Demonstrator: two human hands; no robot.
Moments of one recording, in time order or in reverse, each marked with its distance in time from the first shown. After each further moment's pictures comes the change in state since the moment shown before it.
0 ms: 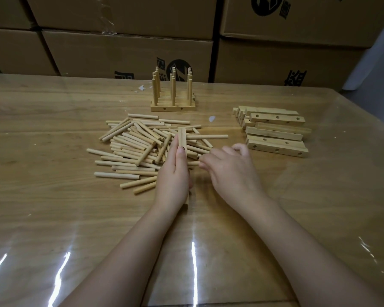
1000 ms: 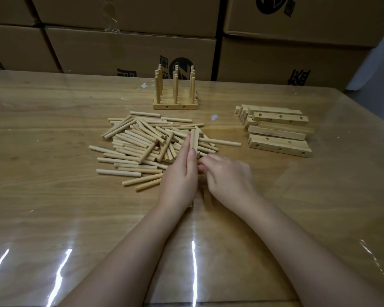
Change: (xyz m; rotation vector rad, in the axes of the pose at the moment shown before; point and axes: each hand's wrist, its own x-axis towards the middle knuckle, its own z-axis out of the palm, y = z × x) left_hand -0.005 -0.001 0.001 0.219 -0.066 0.081; right_hand -0.002 -0.009 0.006 0.062 -0.126 0.048
